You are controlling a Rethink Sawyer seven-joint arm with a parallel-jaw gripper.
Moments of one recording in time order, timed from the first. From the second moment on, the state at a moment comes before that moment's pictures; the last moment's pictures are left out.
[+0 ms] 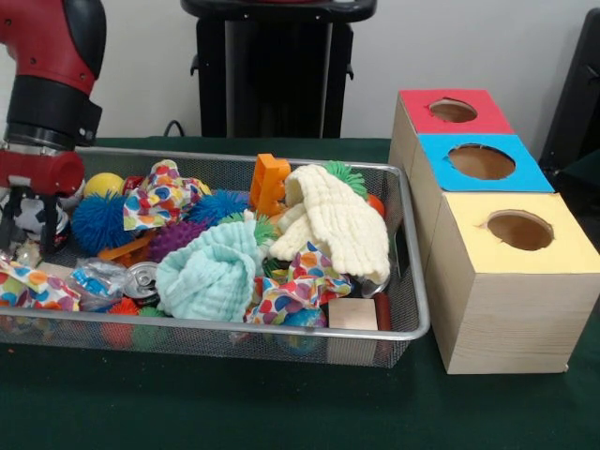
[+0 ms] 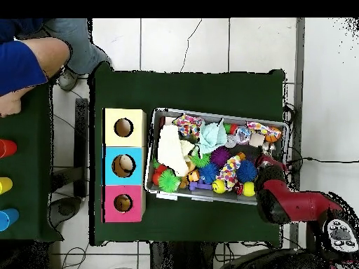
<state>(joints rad) -0.69 -0.38 -0.08 1.50 -0.93 -0.43 2.54</state>
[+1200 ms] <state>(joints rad) -0.65 -0.32 -0.15 1.40 -0.79 -0.61 2.54</state>
